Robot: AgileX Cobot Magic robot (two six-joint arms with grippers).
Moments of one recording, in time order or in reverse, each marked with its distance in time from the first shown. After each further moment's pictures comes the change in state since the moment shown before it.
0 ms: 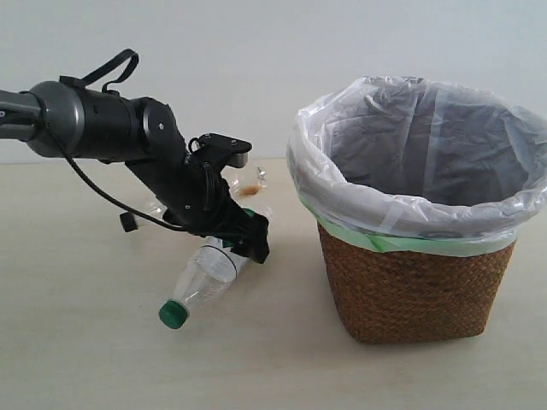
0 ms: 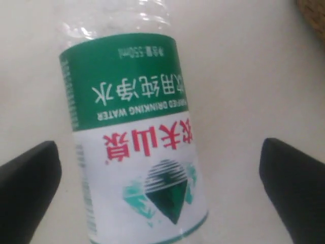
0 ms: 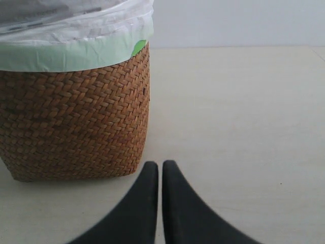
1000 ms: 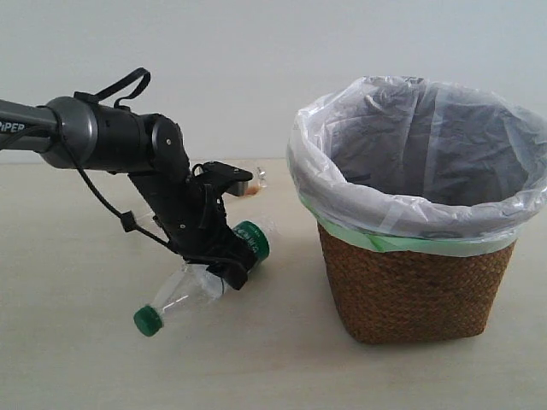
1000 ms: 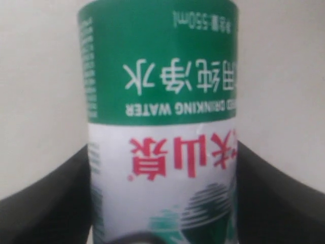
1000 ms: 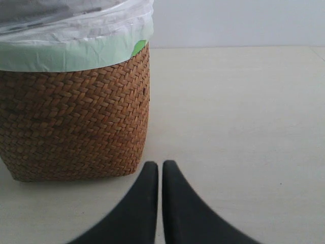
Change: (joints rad) left arm 0.000 0.040 -0.008 0.051 0.142 0.002; right arm 0.000 0.000 0.000 0.000 0.000 0.000
